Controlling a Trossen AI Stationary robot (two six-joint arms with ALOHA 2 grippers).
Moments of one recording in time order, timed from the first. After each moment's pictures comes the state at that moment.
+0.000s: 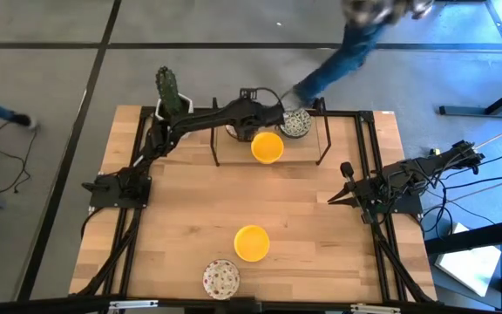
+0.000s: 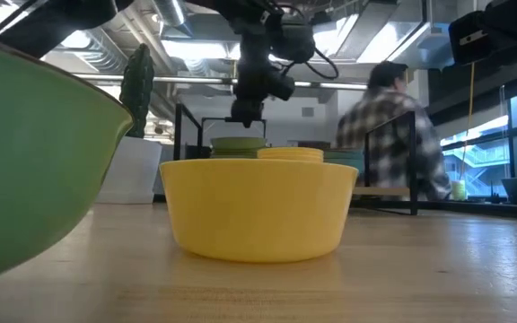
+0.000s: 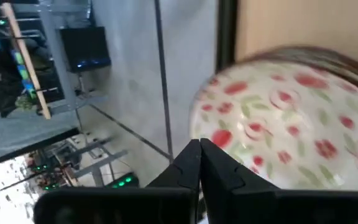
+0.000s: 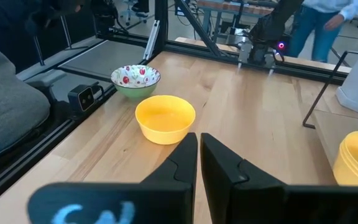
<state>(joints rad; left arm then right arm) 0.33 2.22 2.17 -1.28 -0.83 0.37 0.39 0.38 0.39 -0.27 0.10 -0.06</state>
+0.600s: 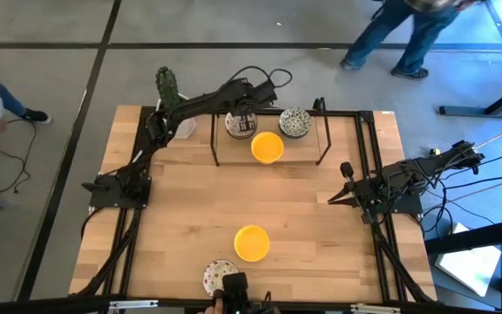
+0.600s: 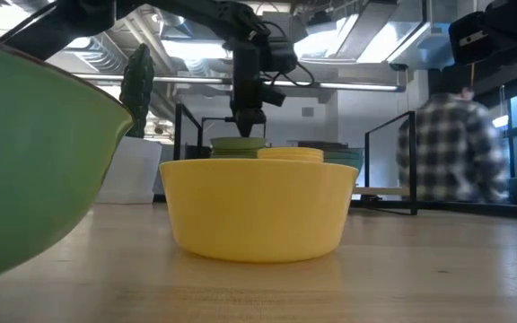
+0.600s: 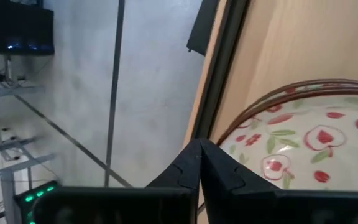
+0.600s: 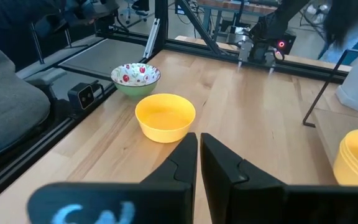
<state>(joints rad) 0.48 2.22 2.16 -1.17 -0.56 0.32 0.39 0.38 0.39 -0.28 0.10 -0.06</state>
